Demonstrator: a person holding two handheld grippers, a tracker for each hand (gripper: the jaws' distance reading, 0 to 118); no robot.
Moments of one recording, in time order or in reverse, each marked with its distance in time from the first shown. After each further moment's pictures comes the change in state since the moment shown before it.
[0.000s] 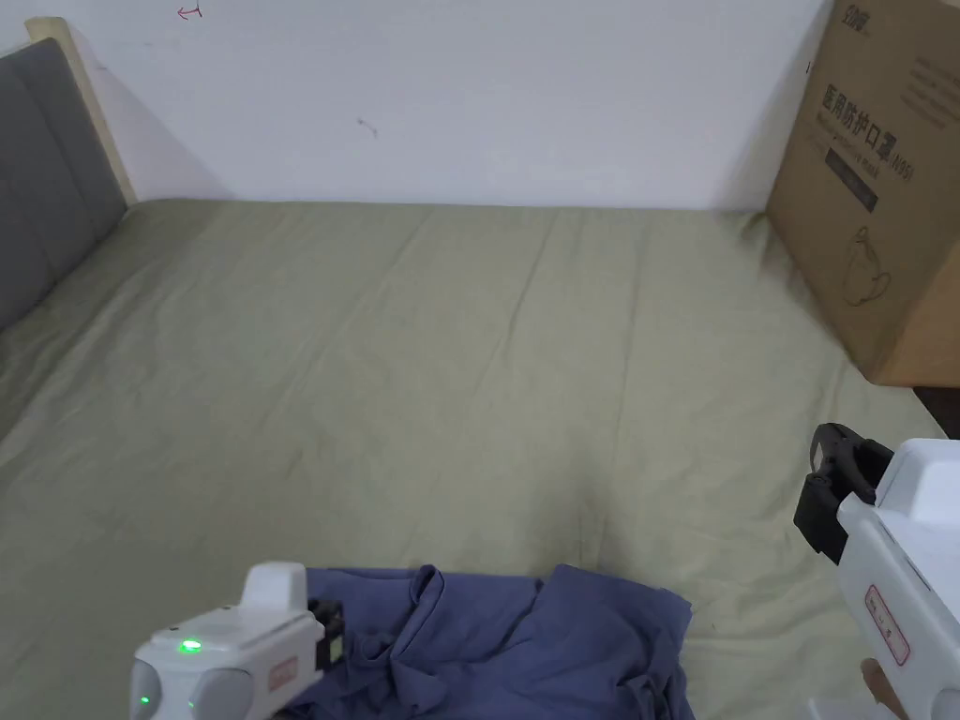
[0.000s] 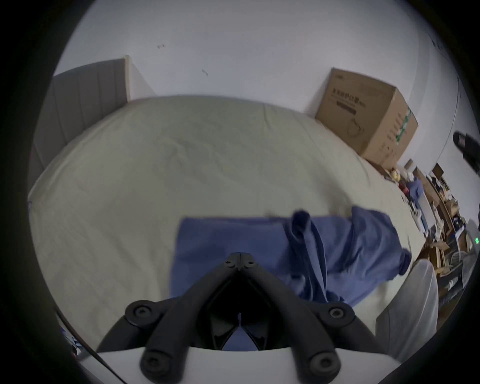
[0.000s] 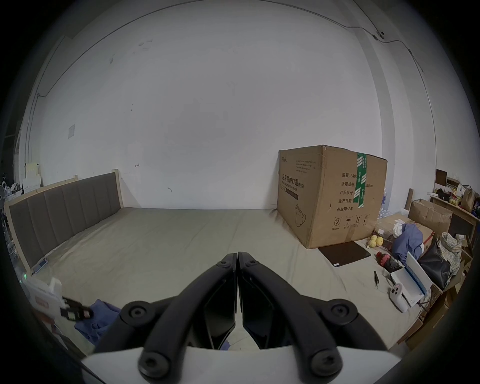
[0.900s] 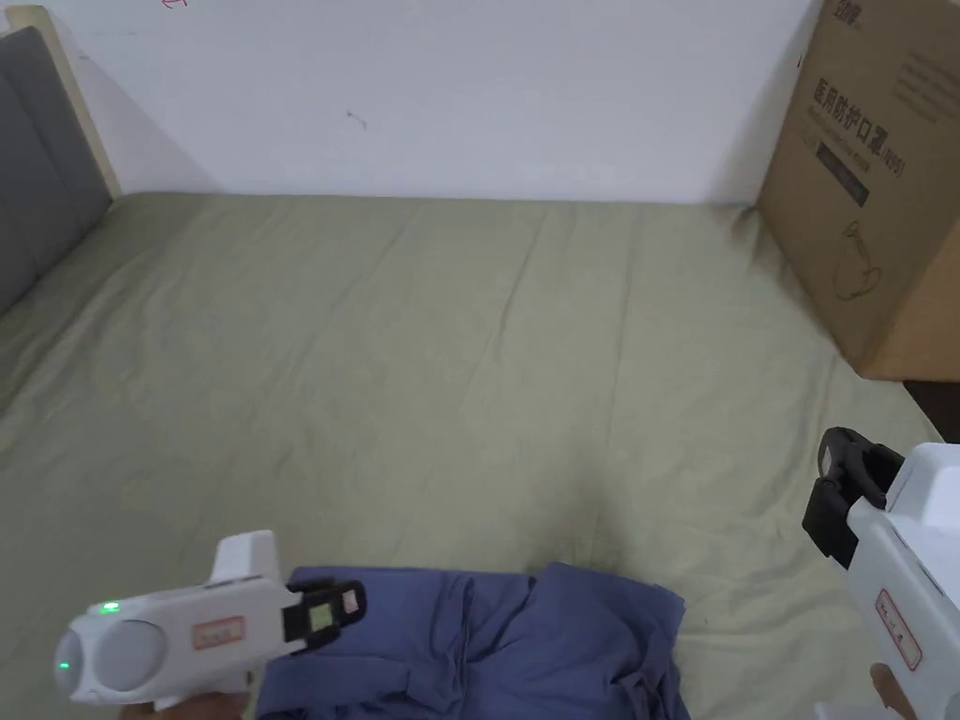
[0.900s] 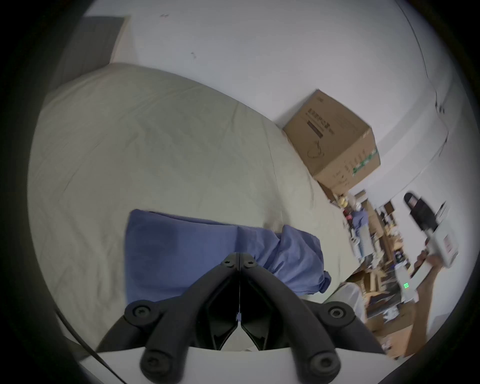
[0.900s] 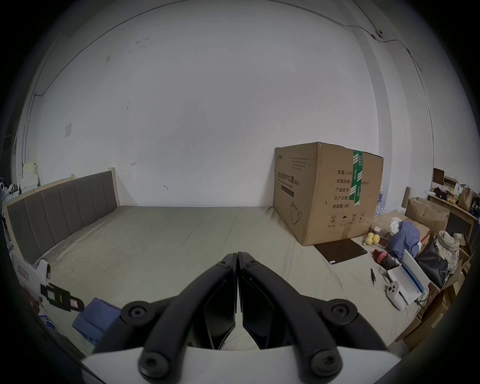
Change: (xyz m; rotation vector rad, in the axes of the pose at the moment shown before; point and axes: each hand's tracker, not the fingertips) left arm -0.042 0.048 0.044 -0.026 -0.360 0.271; right arm 0.005 -0.003 -0.001 -0.015 -0.018 -0.002
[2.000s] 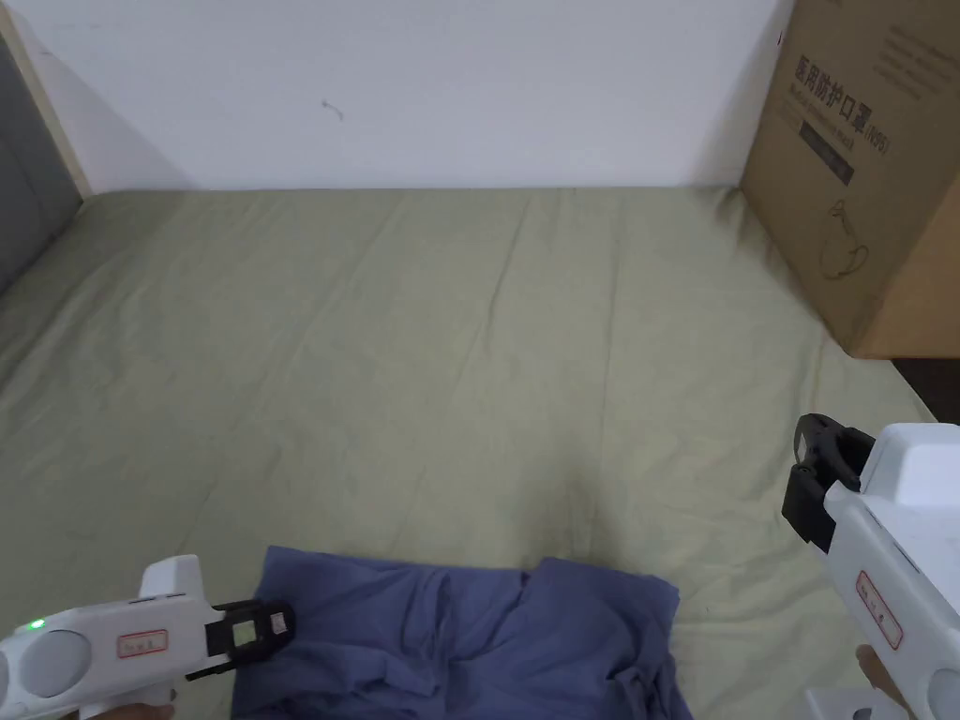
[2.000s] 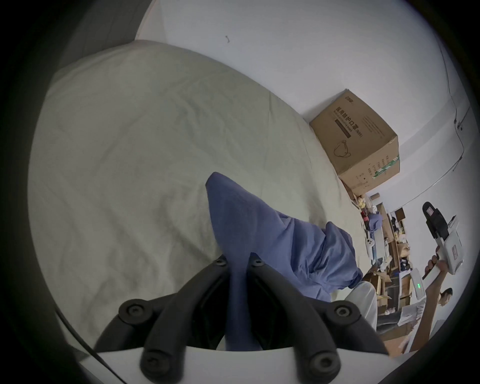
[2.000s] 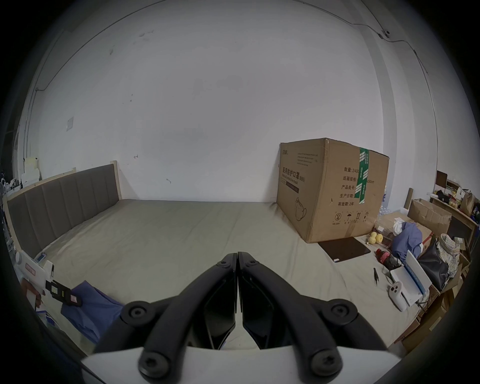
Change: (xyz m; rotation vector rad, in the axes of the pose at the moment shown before) left arm -0.071 0.010 -0.002 -0.075 0.101 0.041; right arm -0.010 -0.002 -0.010 -0.029 0.014 0.020
